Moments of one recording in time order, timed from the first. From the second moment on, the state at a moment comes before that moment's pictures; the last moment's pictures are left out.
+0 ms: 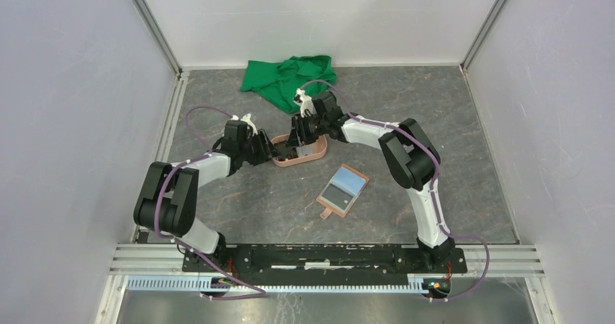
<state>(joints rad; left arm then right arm) -0.22 1.55 0.67 0.11 0.32 -0.55 0.63 2.19 1.51 0.03 -0.61 0.37</state>
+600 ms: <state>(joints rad) -0.22 1.55 0.67 0.12 0.33 -0.55 0.63 2.21 1.51 -0.03 -0.59 0.35</state>
